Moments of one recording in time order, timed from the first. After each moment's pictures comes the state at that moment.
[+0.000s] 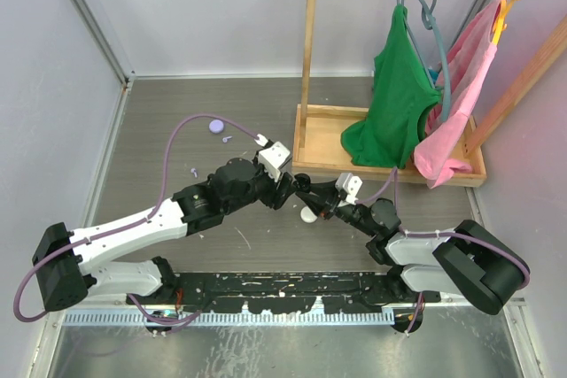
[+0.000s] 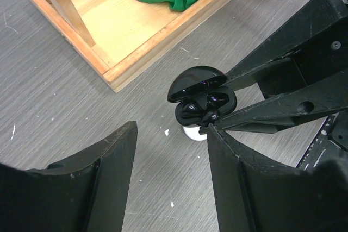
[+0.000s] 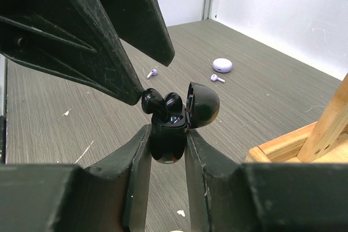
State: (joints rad) left arm -1.01 1.17 0.86 -0.04 -0.13 -0.10; right arm 0.69 1.22 0.08 1.38 -0.34 0.03
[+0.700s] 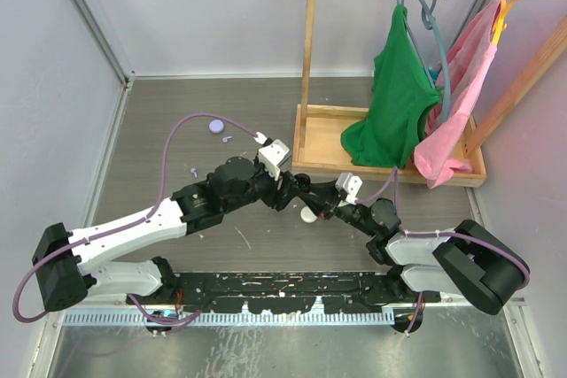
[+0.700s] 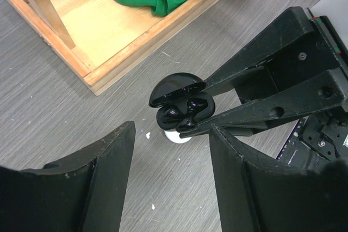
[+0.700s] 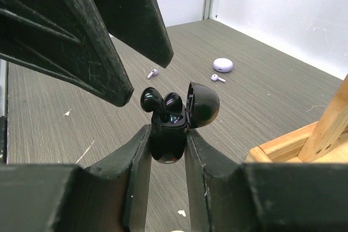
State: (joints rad) left arm -1.01 1.17 0.88 -0.04 -0.07 -0.17; right arm 0.69 1.22 0.08 1.38 -0.34 0.04
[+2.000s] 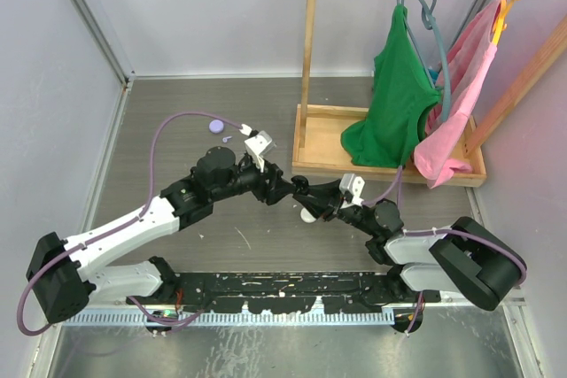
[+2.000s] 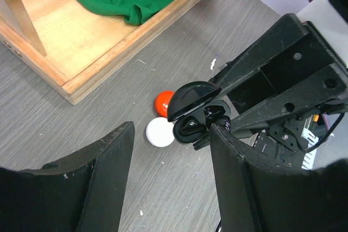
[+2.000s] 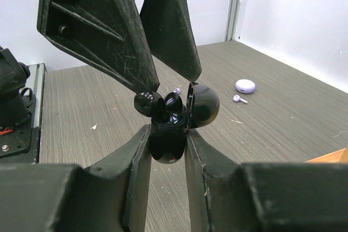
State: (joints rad) left arm -0.85 1.12 0.81 0.04 0.22 -0.22; right arm 0.69 1.25 0.08 1.50 -0.42 0.12
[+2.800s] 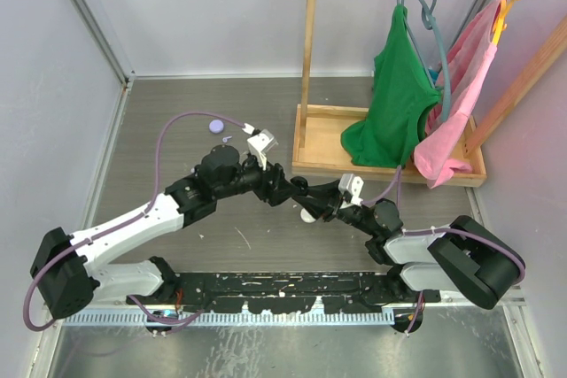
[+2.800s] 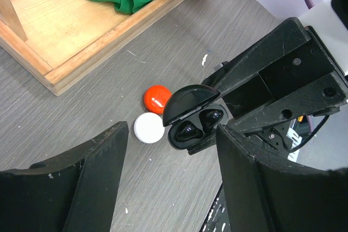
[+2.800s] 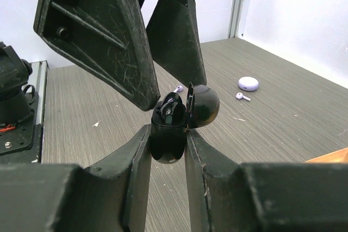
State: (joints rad) left arm -0.85 1.16 0.82 0.06 0.25 -0.30; right arm 0.69 1.26 0.08 1.50 -0.43 0.12
